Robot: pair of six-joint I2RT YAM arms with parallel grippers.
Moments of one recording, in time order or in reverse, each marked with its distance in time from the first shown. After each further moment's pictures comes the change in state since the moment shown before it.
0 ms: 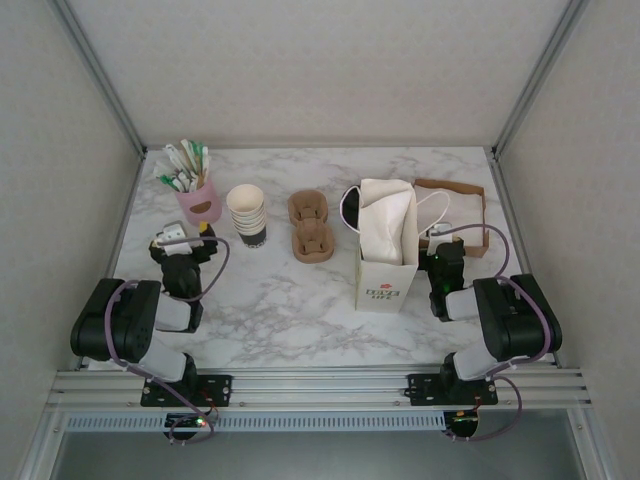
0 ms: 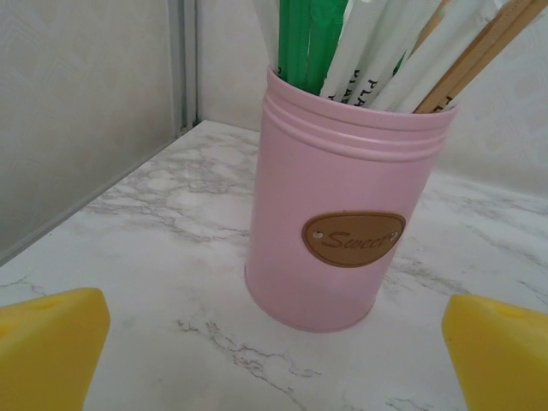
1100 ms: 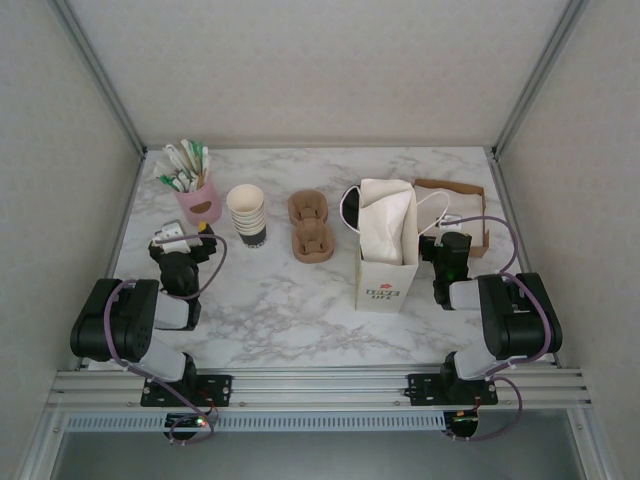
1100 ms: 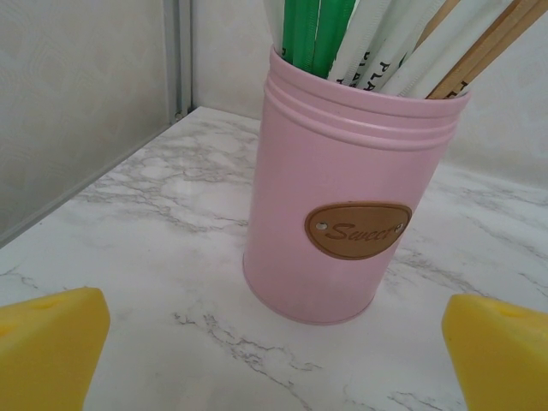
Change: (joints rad) left arm 0.027 0.000 0.012 -0.042 0.044 -0.020; right arm -0.051 0.002 0.082 -0.119 0.013 0.067
